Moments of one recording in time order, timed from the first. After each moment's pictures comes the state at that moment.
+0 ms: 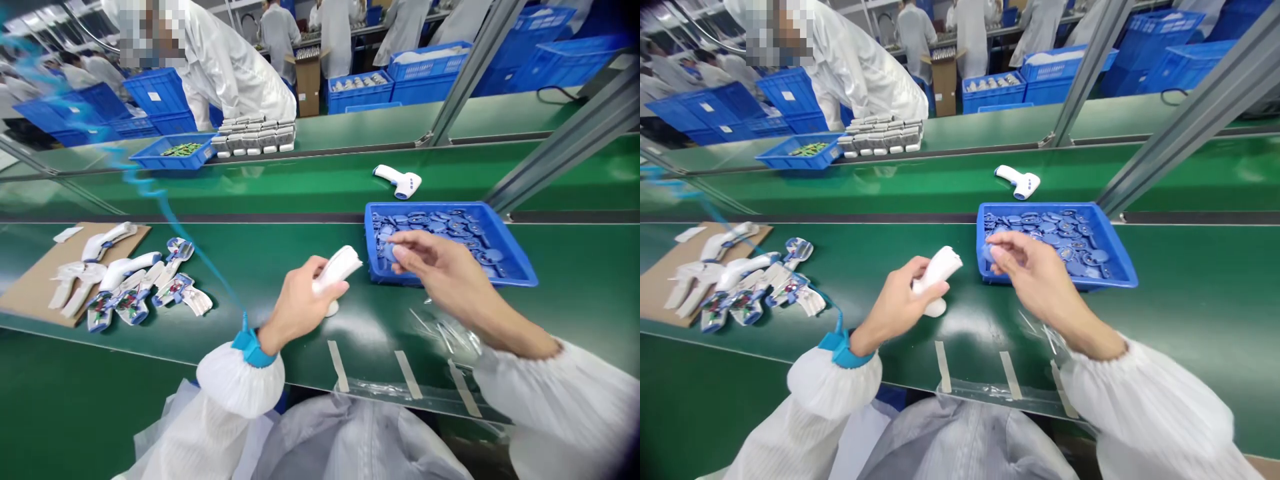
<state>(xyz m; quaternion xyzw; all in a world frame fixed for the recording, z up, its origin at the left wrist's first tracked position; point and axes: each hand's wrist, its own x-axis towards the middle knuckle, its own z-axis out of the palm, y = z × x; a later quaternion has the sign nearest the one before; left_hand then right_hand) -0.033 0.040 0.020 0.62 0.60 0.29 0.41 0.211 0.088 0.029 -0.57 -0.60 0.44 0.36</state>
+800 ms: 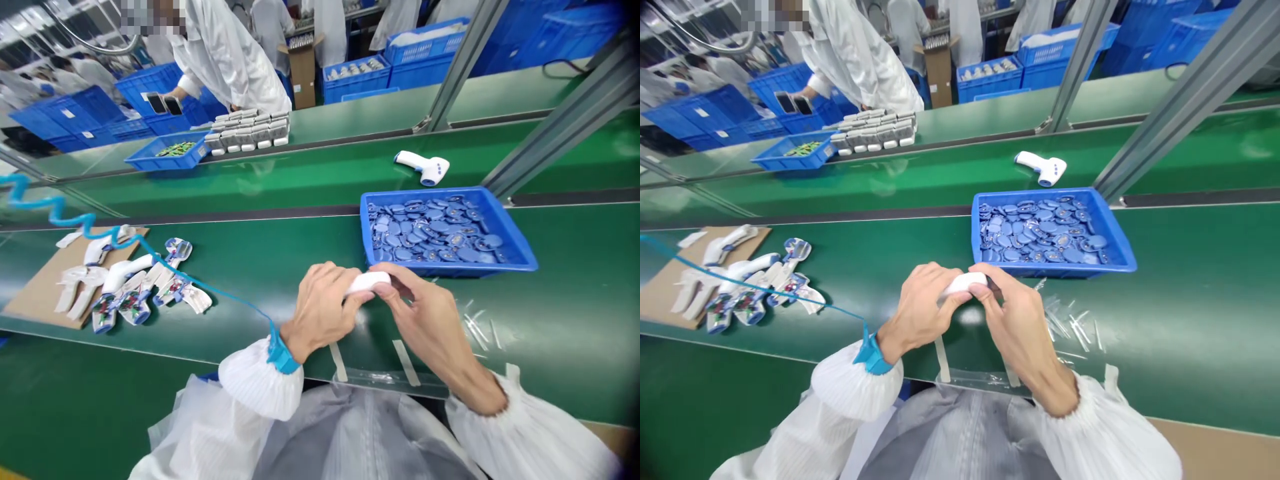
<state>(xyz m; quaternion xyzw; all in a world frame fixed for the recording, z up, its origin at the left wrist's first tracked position) 0.003 0.025 0.002 0.79 0.51 0.25 0.23 0.190 0.018 0.009 -0.61 -0.65 0.31 0.34</state>
